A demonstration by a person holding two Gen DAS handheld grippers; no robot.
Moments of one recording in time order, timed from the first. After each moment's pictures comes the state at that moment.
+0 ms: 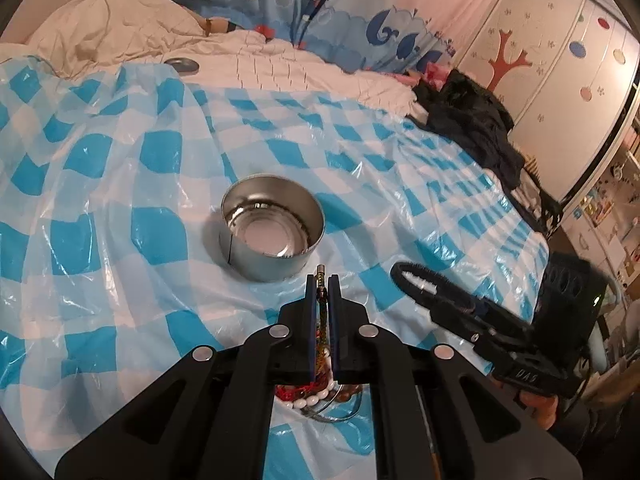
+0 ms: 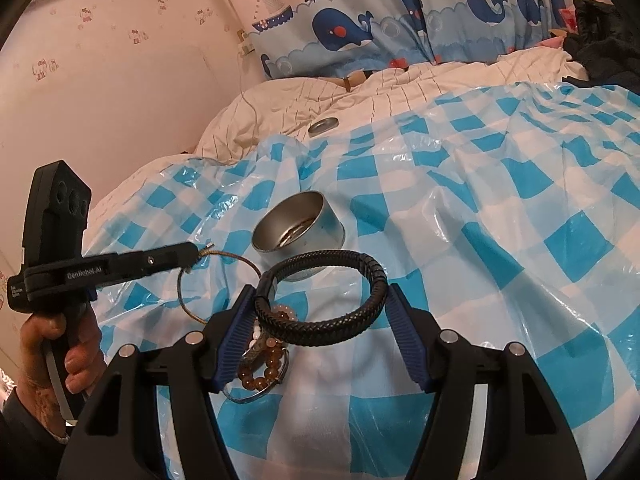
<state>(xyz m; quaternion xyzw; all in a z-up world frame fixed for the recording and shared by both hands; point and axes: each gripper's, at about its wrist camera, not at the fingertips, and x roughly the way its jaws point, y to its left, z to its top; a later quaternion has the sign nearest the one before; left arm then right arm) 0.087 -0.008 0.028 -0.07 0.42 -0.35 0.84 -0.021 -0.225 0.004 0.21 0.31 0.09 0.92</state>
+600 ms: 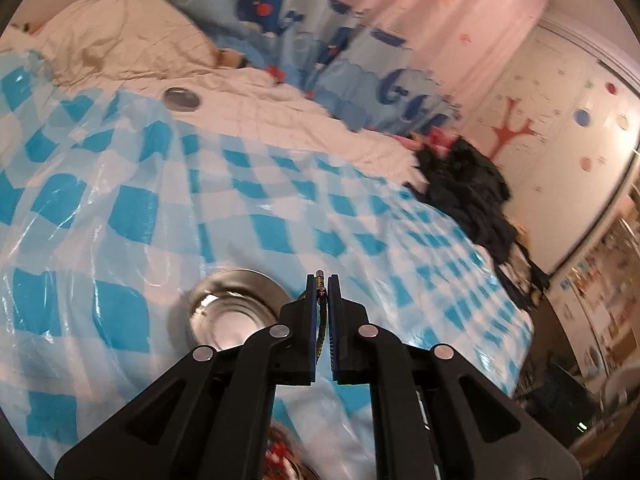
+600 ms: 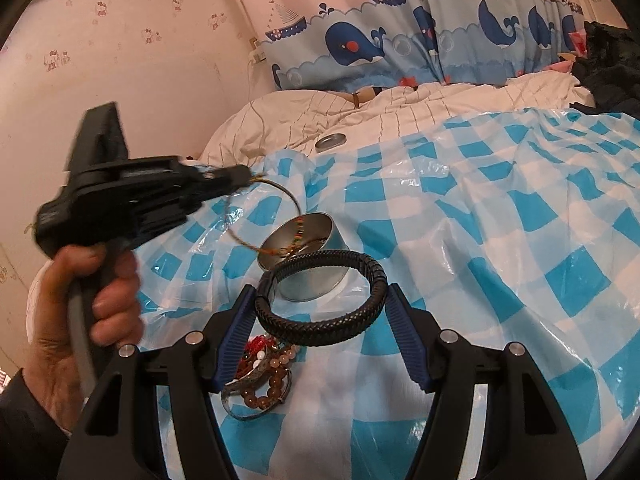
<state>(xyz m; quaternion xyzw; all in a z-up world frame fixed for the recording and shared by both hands) 0.150 -0.038 0.037 -0.17 0.38 -0.31 0.86 -0.010 -0.220 0.017 0.18 0.29 0.10 0.93</state>
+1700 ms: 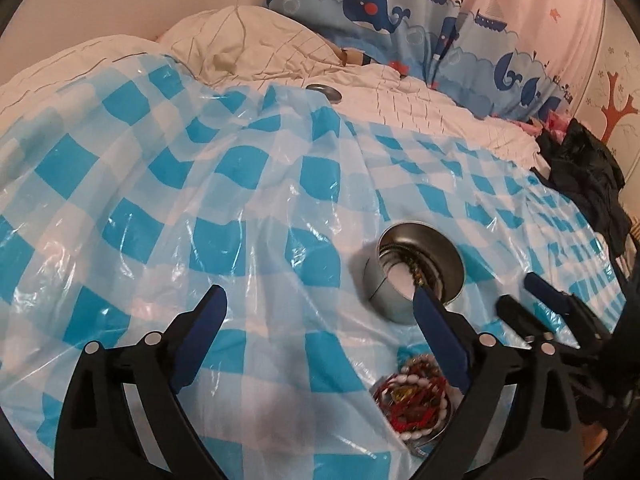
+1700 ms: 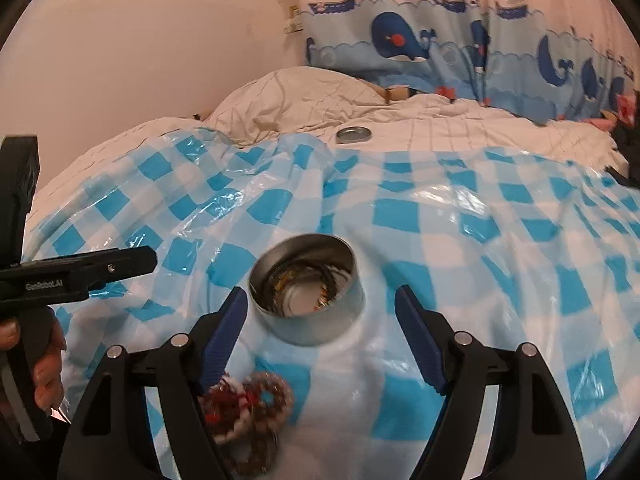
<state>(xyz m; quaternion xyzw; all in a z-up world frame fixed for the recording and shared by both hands) 0.101 0.034 0.030 -0.07 0.40 -0.10 0.91 0.057 -0.180 0.019 0.07 0.31 0.11 0.94</state>
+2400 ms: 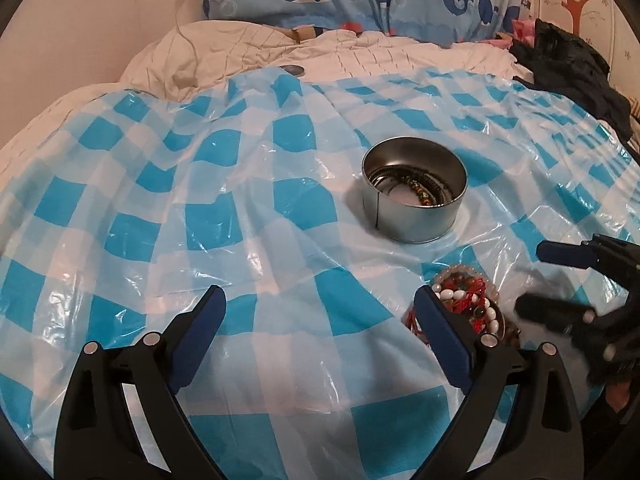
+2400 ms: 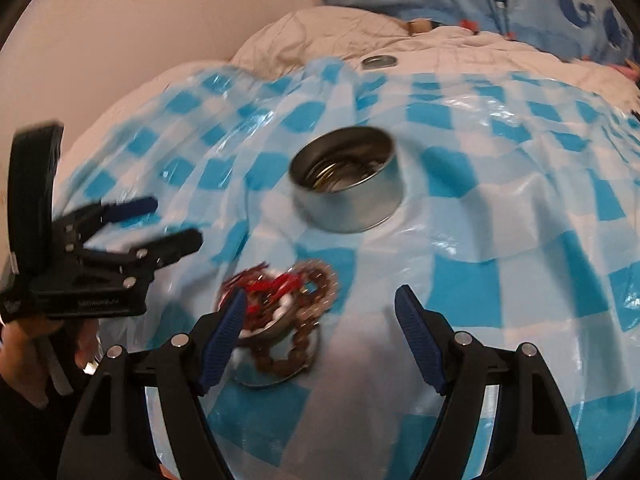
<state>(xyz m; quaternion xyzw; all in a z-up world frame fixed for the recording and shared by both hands) 0.064 0.006 0.000 0.10 0.41 -0.13 0.90 0.025 -0.163 -0.016 0.09 0.42 0.17 0.89</state>
